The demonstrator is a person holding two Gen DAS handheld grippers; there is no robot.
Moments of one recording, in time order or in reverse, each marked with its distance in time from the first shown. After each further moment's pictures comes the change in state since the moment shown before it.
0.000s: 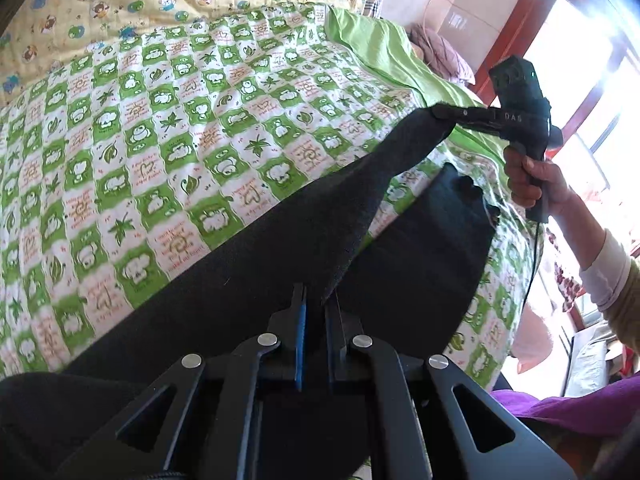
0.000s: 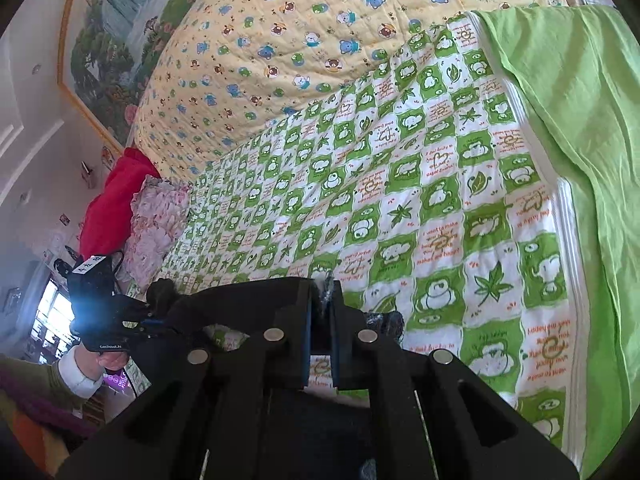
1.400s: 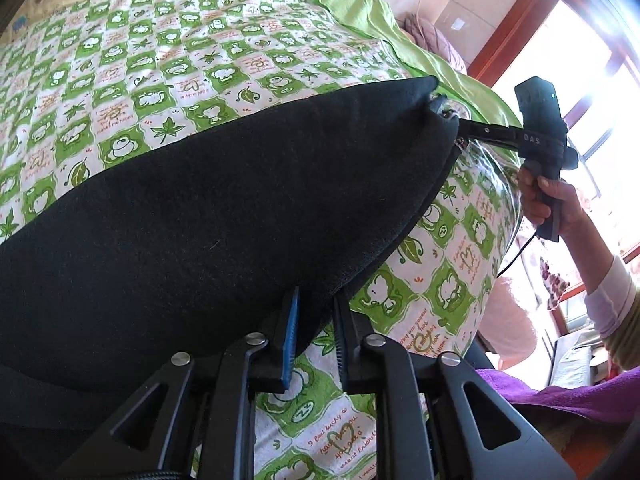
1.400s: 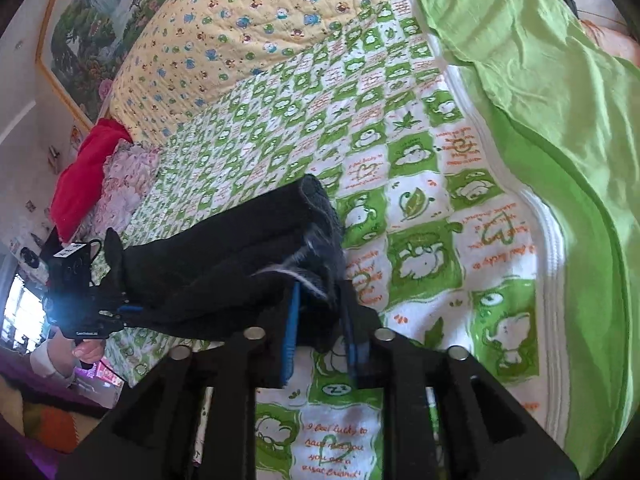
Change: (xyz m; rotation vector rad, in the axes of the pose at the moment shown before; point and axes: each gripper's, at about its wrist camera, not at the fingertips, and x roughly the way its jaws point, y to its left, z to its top) left arm 0.028 -0.050 -0.094 -0.058 0.026 -0.057; right arm -0.062 0.001 -0.121 0.011 0.024 -0.196
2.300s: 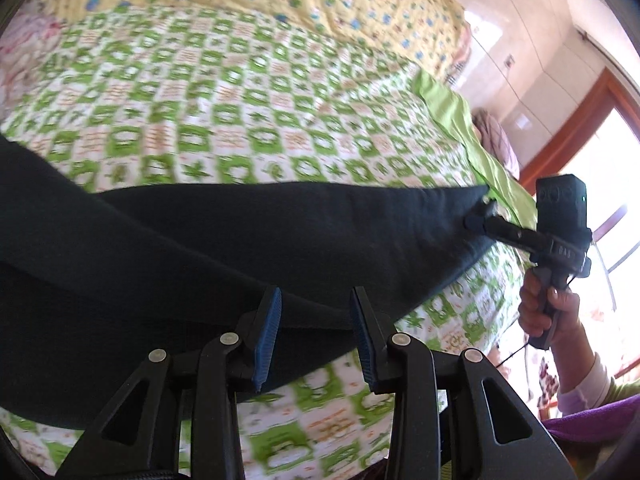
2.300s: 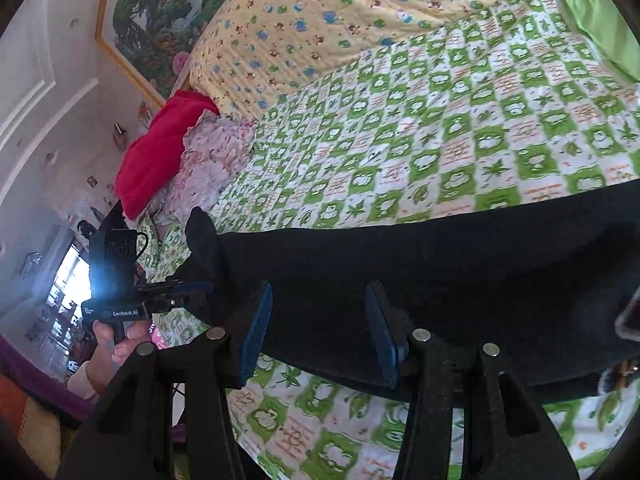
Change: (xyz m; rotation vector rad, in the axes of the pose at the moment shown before) left arm -0.124 0.085 -0.060 -0.324 -0.247 0.130; right arm 0.080 0.166 -0.004 -0.087 0.044 0.300
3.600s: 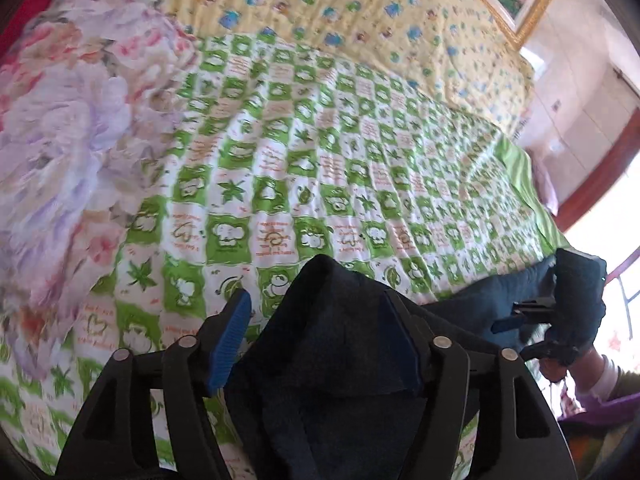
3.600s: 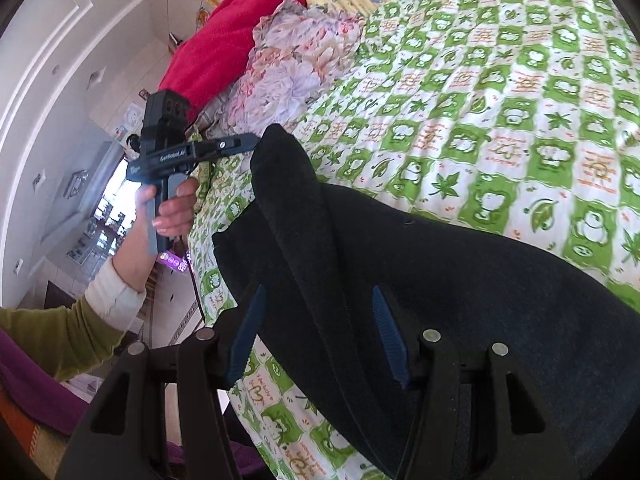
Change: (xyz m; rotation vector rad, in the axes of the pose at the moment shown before) left arm -0.086 0.232 0.090 -0.042 -0.020 0.082; right arm 0.194 0.117 0.024 -0.163 0.327 0.232
